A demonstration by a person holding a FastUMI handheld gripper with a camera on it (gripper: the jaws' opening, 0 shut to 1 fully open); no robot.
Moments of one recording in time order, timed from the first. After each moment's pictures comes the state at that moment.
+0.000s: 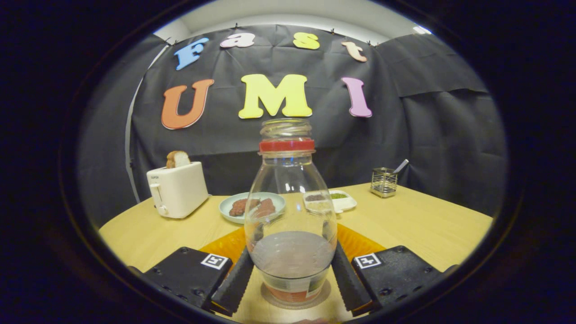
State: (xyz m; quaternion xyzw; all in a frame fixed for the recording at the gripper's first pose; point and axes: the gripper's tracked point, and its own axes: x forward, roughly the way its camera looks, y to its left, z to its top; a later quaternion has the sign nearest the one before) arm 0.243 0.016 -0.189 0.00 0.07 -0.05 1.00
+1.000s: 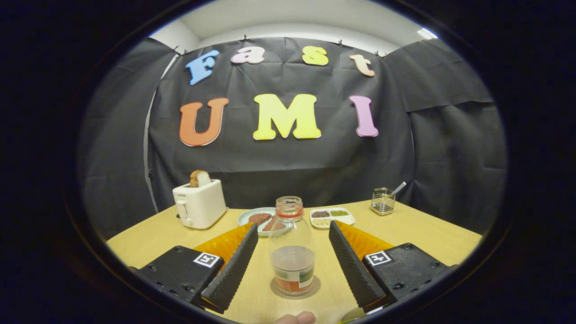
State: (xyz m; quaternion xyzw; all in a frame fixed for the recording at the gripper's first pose) arm 0.167 0.029 -0.097 -0.01 0.03 -0.01 1.00
